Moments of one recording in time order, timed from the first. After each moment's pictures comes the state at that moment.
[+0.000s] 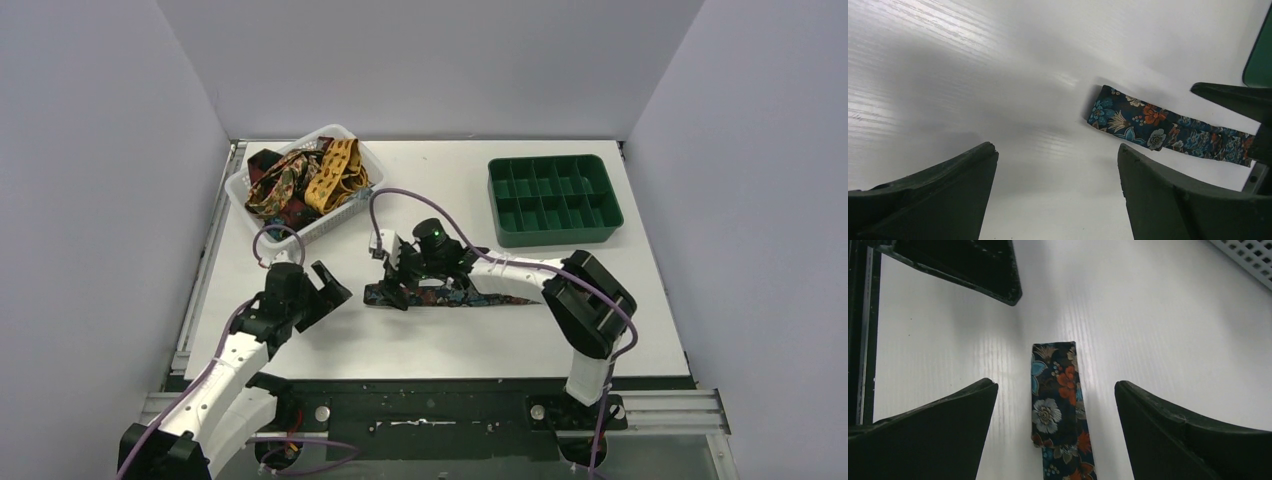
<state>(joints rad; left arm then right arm) -0.30 0.83 0.41 -0.37 0.00 -0.86 0.82 1.79 1.06 0.15 -0.55 -0.32</state>
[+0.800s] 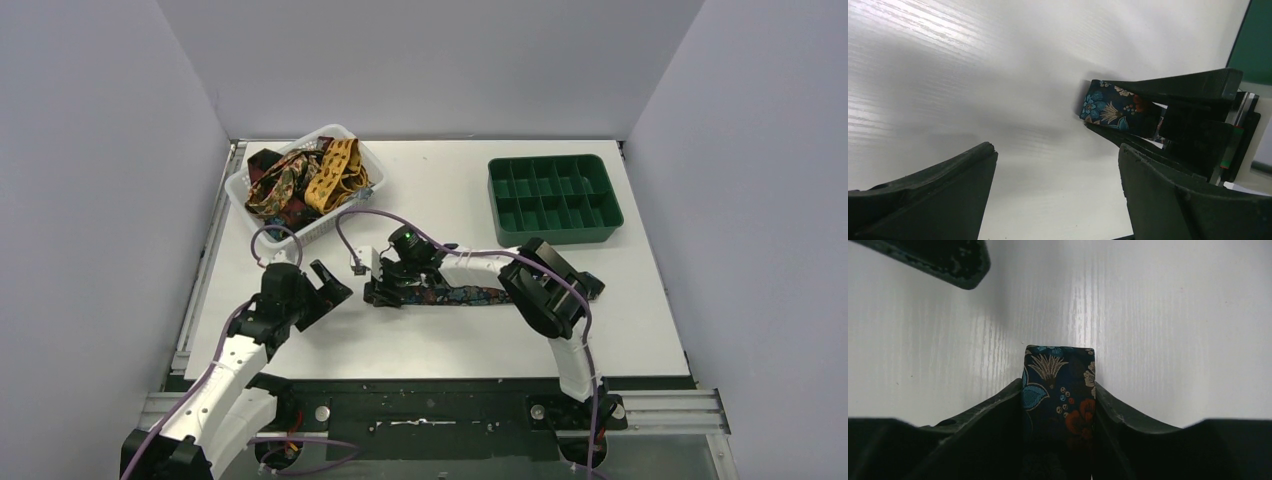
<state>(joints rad) -0.25 0.81 0.40 -0.35 0.07 -0.86 0.87 2.07 1.28 -0.02 -0.55 -0.52</state>
